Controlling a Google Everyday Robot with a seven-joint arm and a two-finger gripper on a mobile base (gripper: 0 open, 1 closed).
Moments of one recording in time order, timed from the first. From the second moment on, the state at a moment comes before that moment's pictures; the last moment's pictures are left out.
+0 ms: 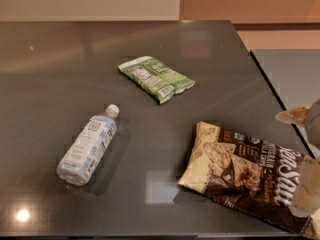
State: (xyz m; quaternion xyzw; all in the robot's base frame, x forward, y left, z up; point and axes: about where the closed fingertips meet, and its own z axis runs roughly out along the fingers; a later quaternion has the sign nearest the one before) arm 0.350 -0.230 0.885 -0.62 0.77 0.06 0.13
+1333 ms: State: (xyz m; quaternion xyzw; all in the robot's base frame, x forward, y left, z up) arm 0.334 -0.224 0.848 -0.61 0.78 0.08 0.11
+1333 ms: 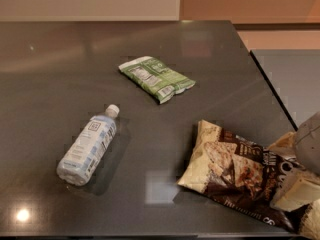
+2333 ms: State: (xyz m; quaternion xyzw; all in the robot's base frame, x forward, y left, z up) arm 0.373 -0.215 0.895 -0.61 0.77 0.07 0.16
